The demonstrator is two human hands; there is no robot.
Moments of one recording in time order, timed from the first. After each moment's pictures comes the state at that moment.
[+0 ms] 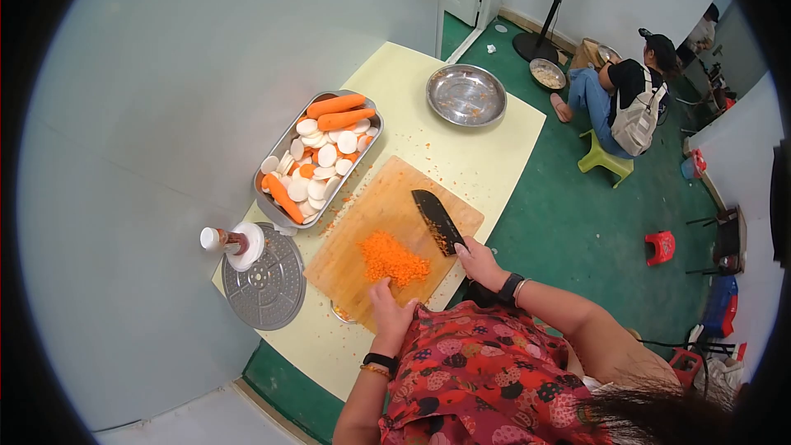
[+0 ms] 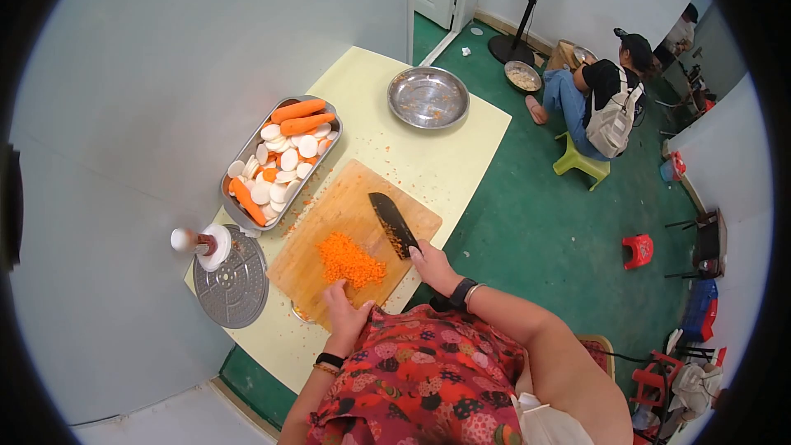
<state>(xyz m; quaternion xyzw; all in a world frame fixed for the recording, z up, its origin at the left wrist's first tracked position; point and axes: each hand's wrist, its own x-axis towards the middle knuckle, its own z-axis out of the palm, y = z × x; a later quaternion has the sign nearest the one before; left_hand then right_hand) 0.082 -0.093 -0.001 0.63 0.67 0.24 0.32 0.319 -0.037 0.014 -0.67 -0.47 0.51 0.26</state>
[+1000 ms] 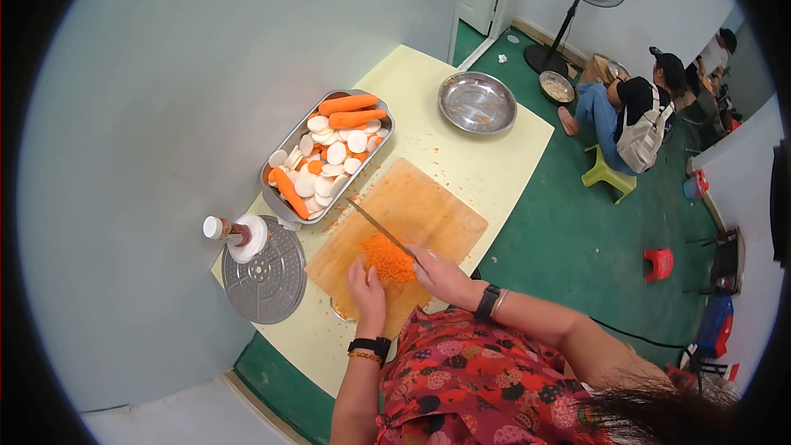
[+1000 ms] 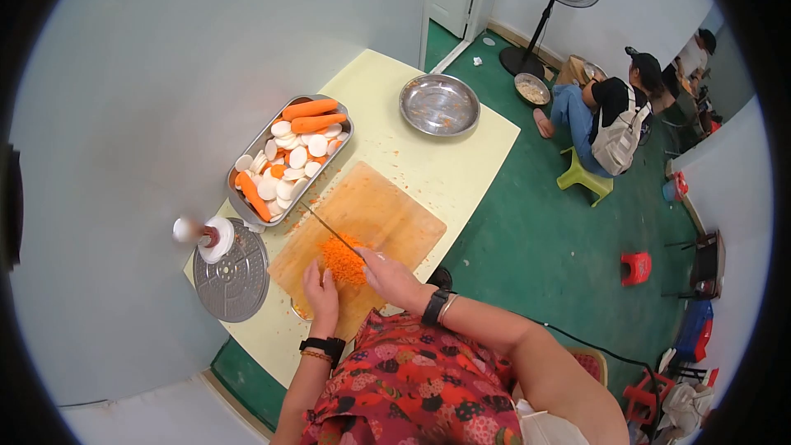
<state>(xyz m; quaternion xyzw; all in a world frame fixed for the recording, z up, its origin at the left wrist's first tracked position) 0.056 -0.045 -0.008 0.57 0.69 0.39 0.23 0.250 -0.024 0.054 -0.48 -0.74 0.36 0.30</state>
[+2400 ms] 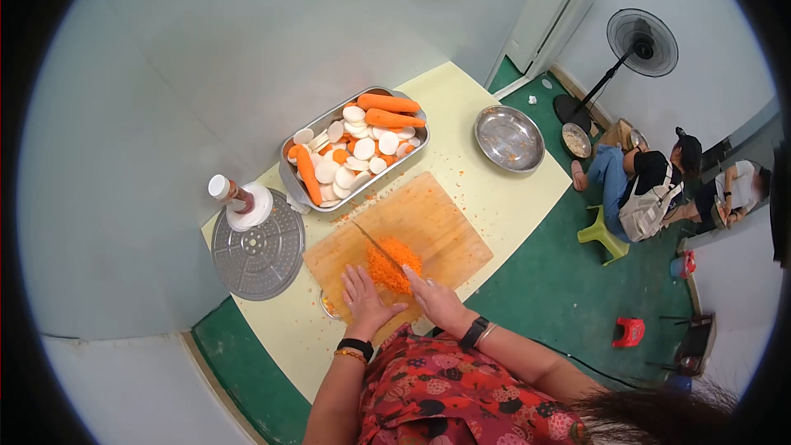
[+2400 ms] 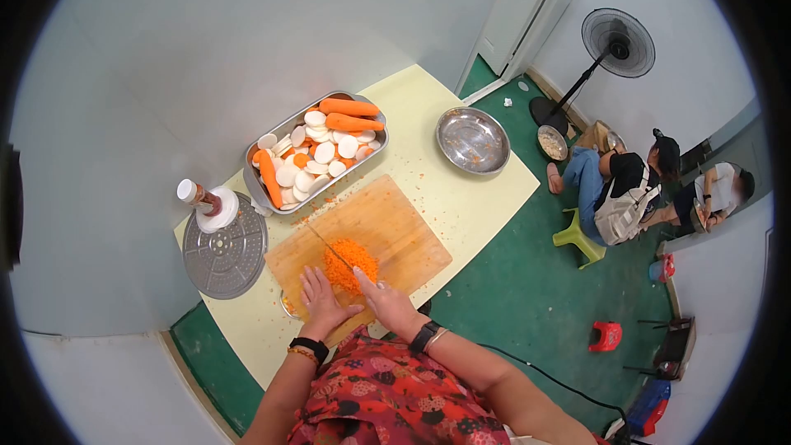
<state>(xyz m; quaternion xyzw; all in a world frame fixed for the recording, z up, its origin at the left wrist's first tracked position) 0.063 -0.061 0.001 0.56 0.75 0.07 0.35 0.248 -0.032 0.040 -0.46 -0.82 0.32 0.11</state>
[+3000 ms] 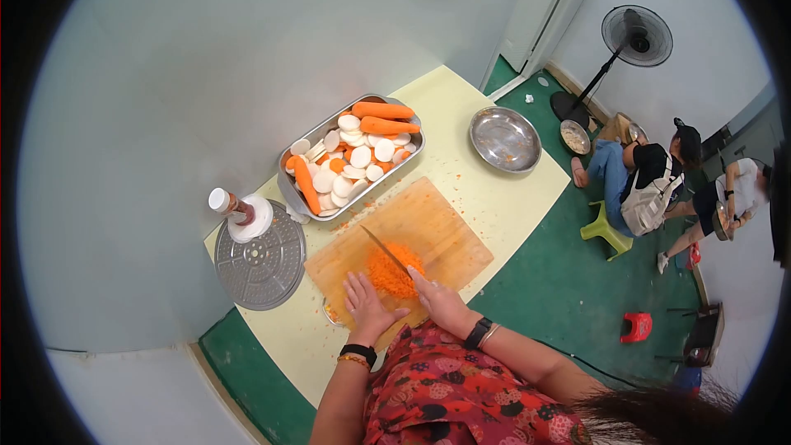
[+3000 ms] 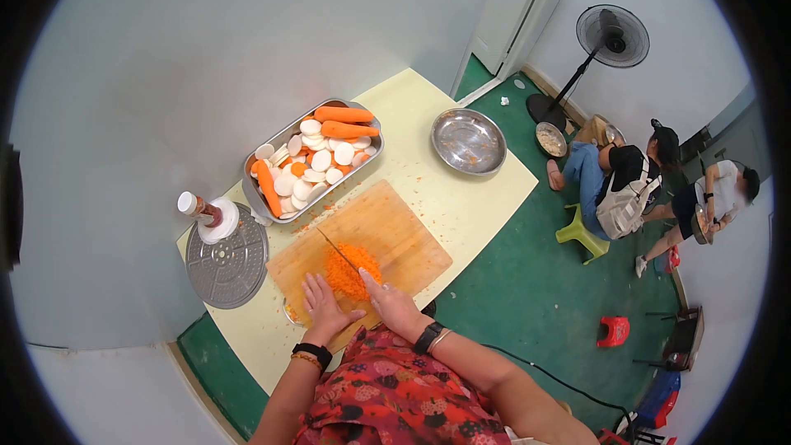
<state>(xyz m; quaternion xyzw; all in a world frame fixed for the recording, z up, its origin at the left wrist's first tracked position) 0.065 -0.059 0.004 0.55 0.75 0.06 0.35 0.253 -0.027 0.046 -0.50 -0.78 0.36 0.10</state>
